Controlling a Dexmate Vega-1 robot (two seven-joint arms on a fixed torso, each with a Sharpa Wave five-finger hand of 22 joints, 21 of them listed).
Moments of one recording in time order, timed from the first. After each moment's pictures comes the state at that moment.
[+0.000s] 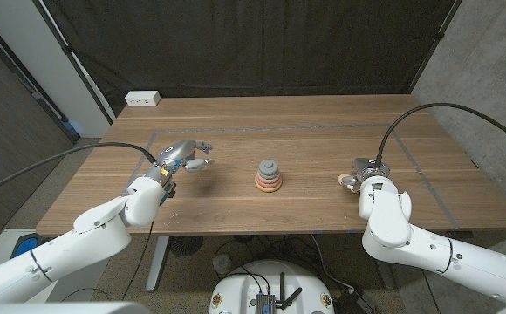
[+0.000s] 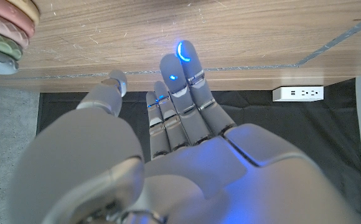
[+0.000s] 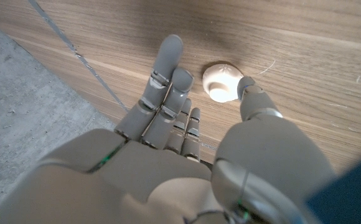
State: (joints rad) left arm 1.28 1.04 0.32 -2.15 0.27 0.40 0.33; left_hand 0.77 0.03 0.50 -0.17 0.27 0.56 0.01 0.21 0.22 0.61 -0.11 0.22 0.53 0.92 -0.13 1.47 0.42 0.71 -0.07 1.40 0.18; right arm -0.82 -0.92 -0.99 -2.24 -0.97 -1.40 0.48; right_hand 0.82 -0.06 0.42 -0.16 0.30 0.36 -0.04 0.22 0.26 0.40 -0.07 0.20 0.57 1.03 -0.16 1.16 1.14 0.98 -0.15 1.31 0.19
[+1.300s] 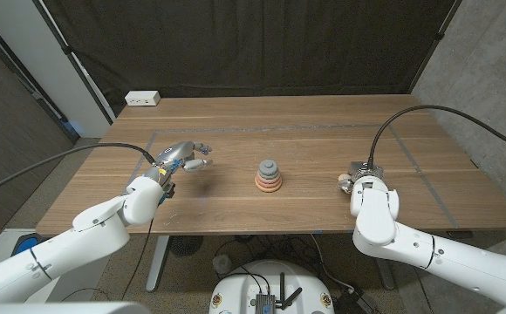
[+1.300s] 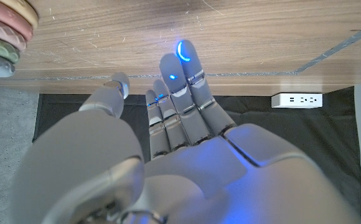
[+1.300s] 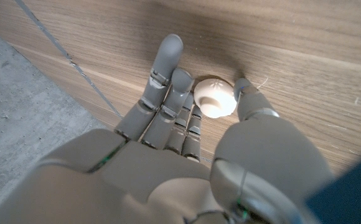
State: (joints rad) left arm 1.27 1.04 0.32 -2.13 0.24 0.38 0.31; left_hand 0.75 0.05 0.52 -0.16 0.28 0.58 0.02 0.21 0.22 0.64 -0.11 0.22 0.54 0.92 -0.13 1.46 0.42 0.72 -0.07 1.40 0.18; right arm -0.78 -0.86 -1.04 -2.15 -1.07 -1.40 0.60; right_hand 0.85 -0.03 0.42 -0.16 0.29 0.42 -0.06 0.24 0.26 0.48 -0.10 0.23 0.59 1.06 -0.18 1.16 1.16 0.99 -0.15 1.31 0.18
